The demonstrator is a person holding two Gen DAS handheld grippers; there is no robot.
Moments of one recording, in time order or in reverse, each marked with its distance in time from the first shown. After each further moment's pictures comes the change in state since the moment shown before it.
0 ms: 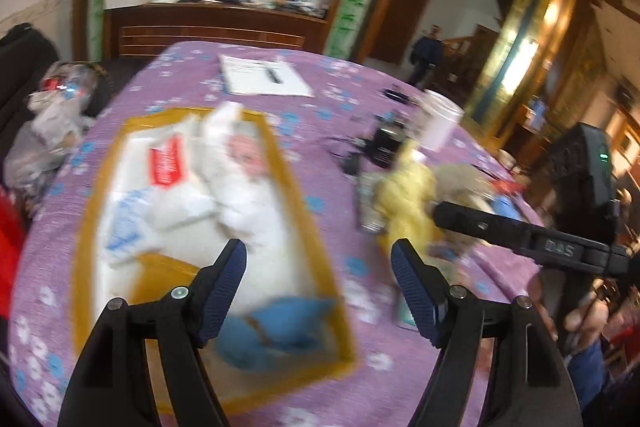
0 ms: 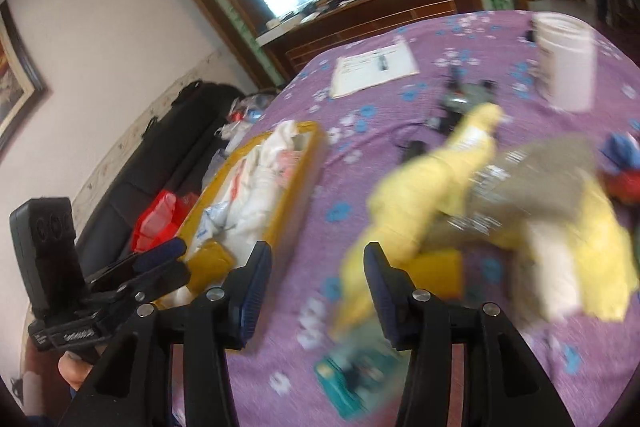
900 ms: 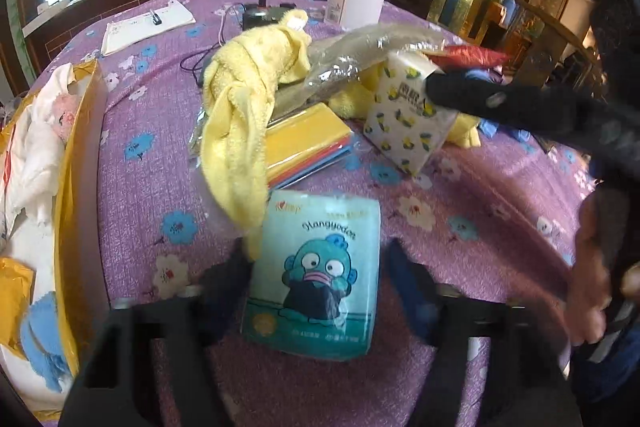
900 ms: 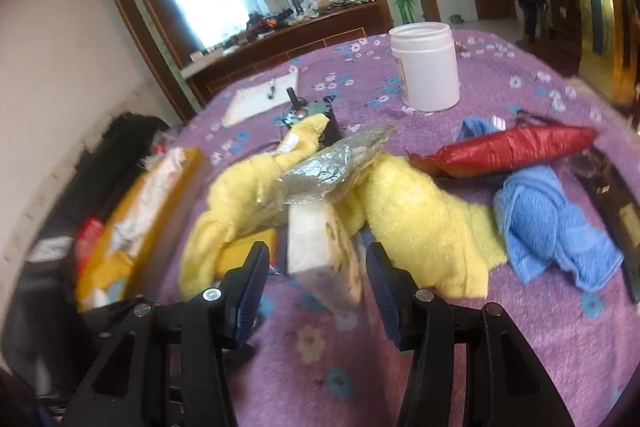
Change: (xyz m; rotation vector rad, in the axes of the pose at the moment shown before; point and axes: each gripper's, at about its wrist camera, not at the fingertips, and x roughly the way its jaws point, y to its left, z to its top) left arm 0.120 -0.112 -0.043 0.233 0.236 0.001; right arm -0.036 -0.073 -0.015 0.014 -0.083 -0.299
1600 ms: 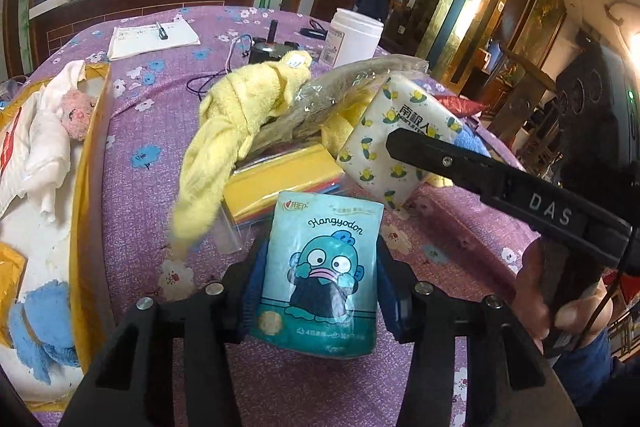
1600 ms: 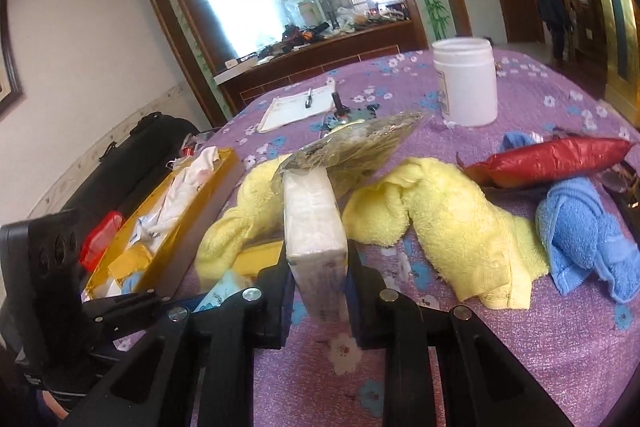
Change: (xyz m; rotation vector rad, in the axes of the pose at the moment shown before) left arm -0.022 0.012 -0.006 -0.070 -0.118 -0.101; right arm 0.000 0.012 -0.011 -0.023 -0.076 0.134
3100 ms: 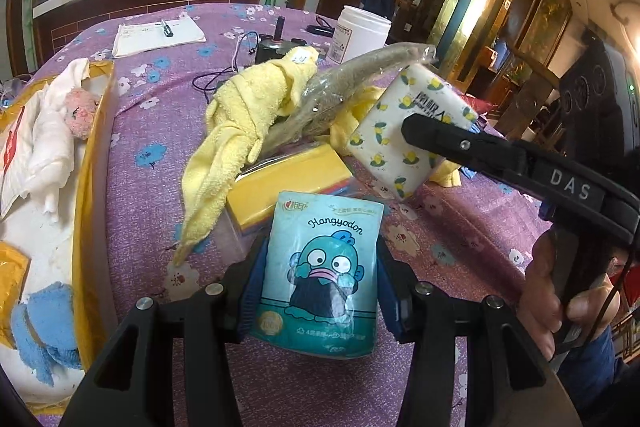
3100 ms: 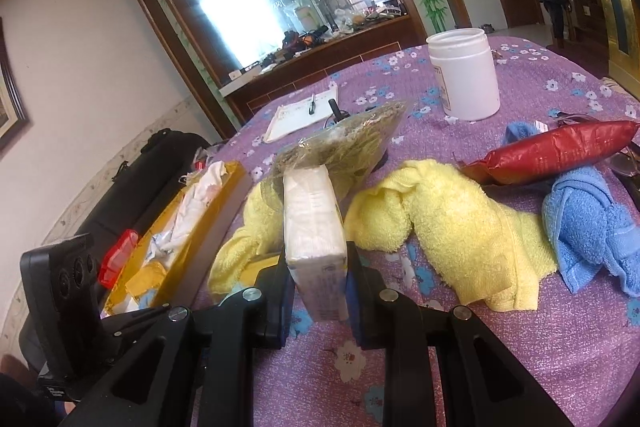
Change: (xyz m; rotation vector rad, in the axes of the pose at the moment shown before) left arm 0.001 0.001 0.000 -0.008 0.005 0.021; right arm -0.007 -0.010 0.003 0.055 -0.036 0.067
